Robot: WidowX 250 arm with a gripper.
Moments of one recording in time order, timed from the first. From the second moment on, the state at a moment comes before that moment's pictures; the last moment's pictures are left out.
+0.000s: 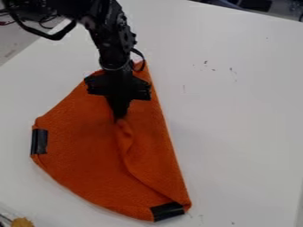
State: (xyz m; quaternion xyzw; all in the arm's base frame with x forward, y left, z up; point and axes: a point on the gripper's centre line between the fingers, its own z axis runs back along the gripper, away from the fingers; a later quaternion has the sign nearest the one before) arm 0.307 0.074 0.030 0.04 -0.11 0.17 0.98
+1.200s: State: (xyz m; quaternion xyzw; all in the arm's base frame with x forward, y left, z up) arm 0.392 -0.056 0.061 -0.03 -0.15 0.06 0.99
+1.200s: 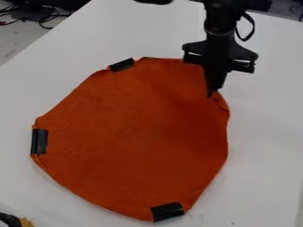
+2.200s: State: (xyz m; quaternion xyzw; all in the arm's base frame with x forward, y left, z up) arm 0.434 -0.085 0.016 -0.09 -0.12 0.03 0.99
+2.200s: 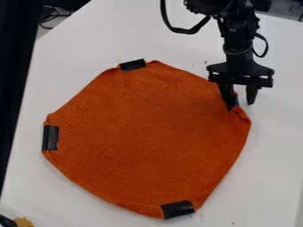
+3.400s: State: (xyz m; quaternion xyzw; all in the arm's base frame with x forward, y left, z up) arm 0.426 -0.087 0.101 0.09 -0.14 -0.01 0.99
